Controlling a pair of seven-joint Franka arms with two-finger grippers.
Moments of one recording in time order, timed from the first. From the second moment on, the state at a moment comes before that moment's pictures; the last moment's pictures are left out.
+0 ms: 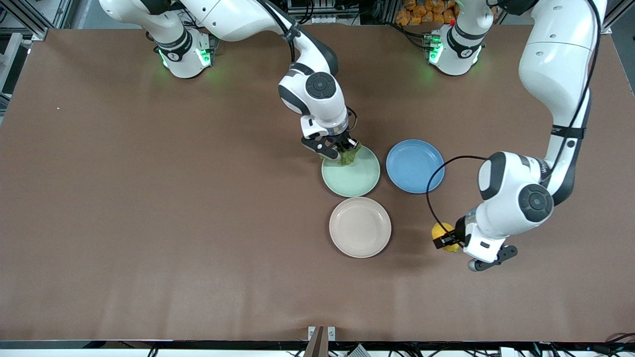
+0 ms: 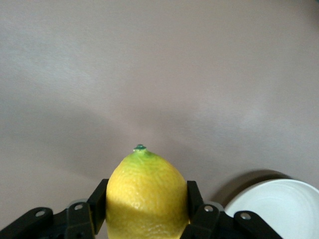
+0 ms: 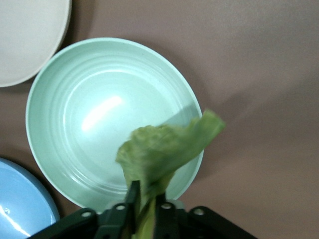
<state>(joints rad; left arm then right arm) -0.05 0.69 -0.22 -1.46 0.03 2.25 -0.61 0.76 0.67 0.19 -1.61 -0.01 2.43 1.49</state>
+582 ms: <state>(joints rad) -0.18 0.70 -0.23 -1.46 0.03 2.35 -0.79 0.64 0.65 0.18 -1.47 -0.01 2.35 1.47</state>
